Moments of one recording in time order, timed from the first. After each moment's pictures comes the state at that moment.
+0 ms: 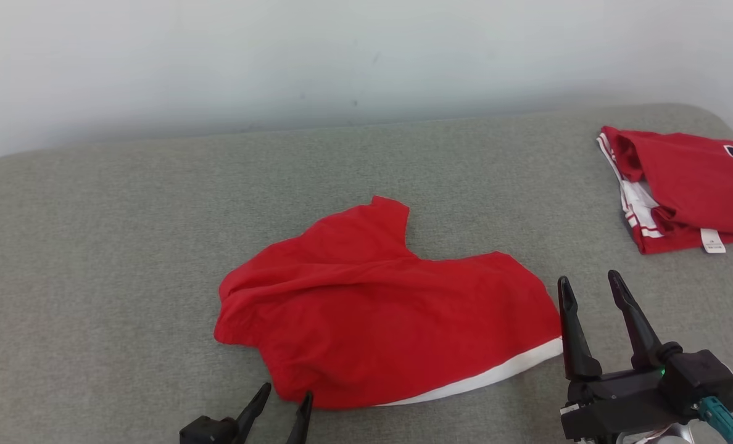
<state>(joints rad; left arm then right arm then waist) -0.08 0.11 -0.34 0.39 -0.32 -0.13 -0.26 -0.07 -0.10 0.06 0.09 0.18 0.13 -0.26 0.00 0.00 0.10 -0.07</state>
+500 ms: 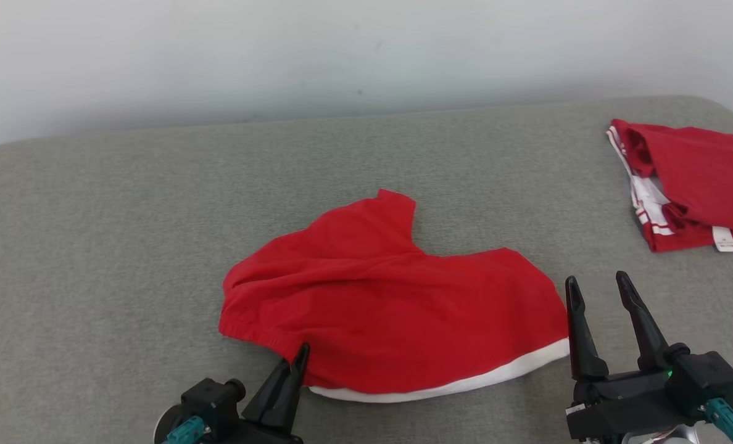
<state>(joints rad) -0.16 0.12 -0.39 0.33 -0.39 -0.13 -0.26 -0.07 -0.10 0.05 0.09 0.18 0.13 -0.26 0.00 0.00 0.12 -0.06</state>
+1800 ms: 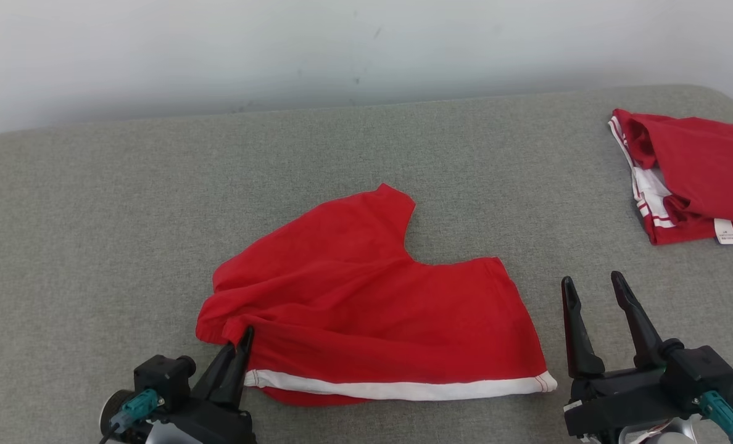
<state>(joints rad) -0.25 0.20 -0.34 0.45 -0.41 -0.13 -0.26 -0.09 -0.11 0.06 0.13 0.19 0.13 -0.26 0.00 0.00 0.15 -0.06</state>
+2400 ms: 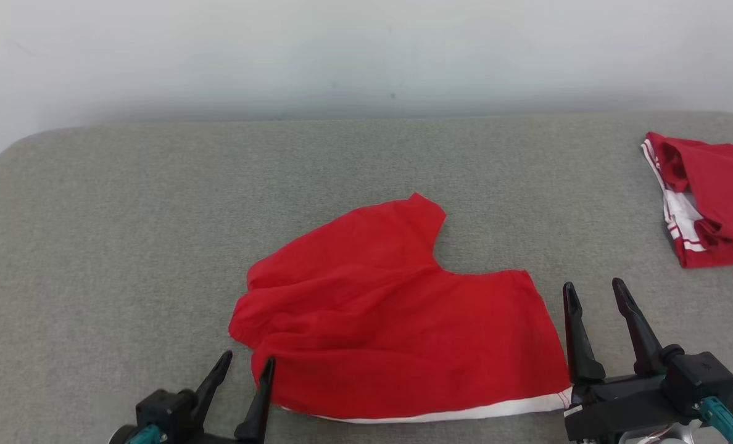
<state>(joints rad) -0.16 0.16 -0.29 0.40 -0.37 -0.13 -0.26 -0.08 -0.09 0.04 0.14 0.19 0.13 -0.26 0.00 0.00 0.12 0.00</state>
